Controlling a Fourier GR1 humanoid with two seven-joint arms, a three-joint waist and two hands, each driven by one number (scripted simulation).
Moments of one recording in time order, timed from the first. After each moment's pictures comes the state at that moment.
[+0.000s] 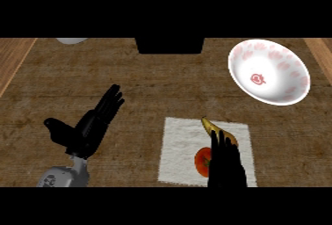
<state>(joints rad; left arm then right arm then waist) -0.12 0.14 -0.18 -1.57 0.25 -0.02 0.14 0.11 -0.01 0.65 -1.79 1.21 0.06 1.00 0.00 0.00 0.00</state>
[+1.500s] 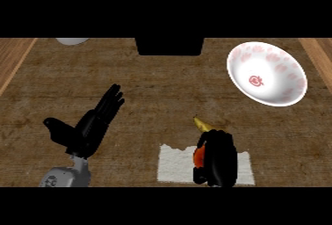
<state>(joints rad) -0.11 0.08 -0.12 -1.58 0.20 -0.08 0.16 -0.04 -0.03 0.59 -1.54 1.24 -0.15 0.88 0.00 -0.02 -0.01</state>
